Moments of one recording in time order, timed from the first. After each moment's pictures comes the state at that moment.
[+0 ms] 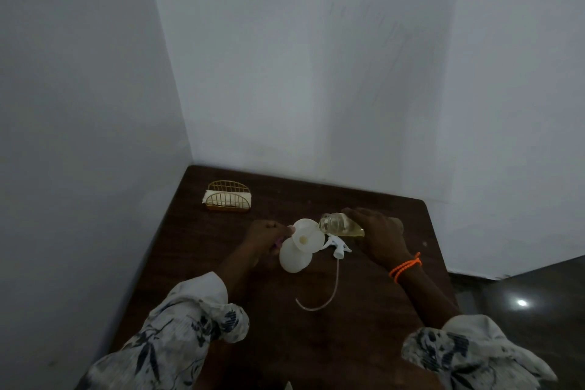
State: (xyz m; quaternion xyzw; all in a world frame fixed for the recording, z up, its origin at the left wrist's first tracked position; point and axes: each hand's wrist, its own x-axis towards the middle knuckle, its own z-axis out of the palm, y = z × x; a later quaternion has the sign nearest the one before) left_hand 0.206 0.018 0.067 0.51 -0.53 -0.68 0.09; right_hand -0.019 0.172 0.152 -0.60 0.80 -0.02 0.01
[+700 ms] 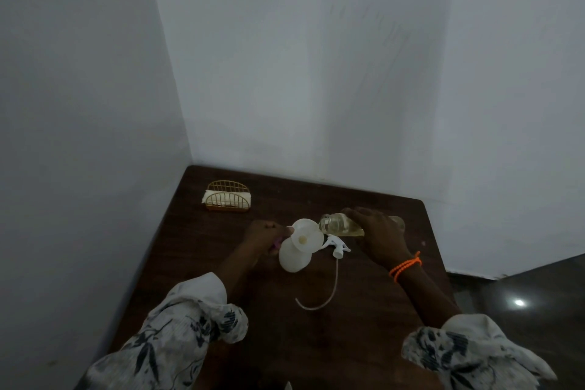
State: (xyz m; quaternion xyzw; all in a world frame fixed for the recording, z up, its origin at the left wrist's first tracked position) left_hand 0.206 0.018 0.068 0.52 -0.52 -0.67 0.08; right_hand -0.024 0.172 0.154 -0.61 0.79 -0.02 0.05
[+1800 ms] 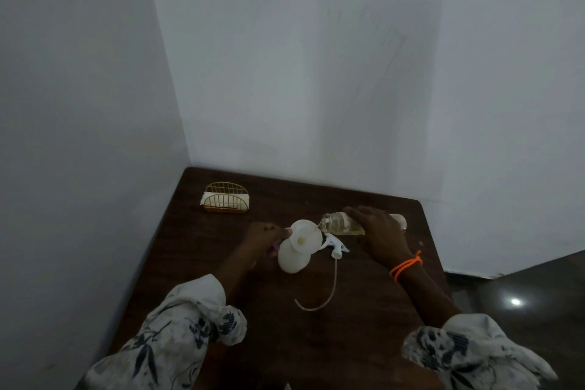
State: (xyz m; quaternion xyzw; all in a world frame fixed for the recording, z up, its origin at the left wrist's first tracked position) left_hand 0.209 0.026 0.078 0.52 -0.52 -0.67 0.07; right_hand -0.023 0.178 0.159 -0.62 0.79 -0.03 0.04
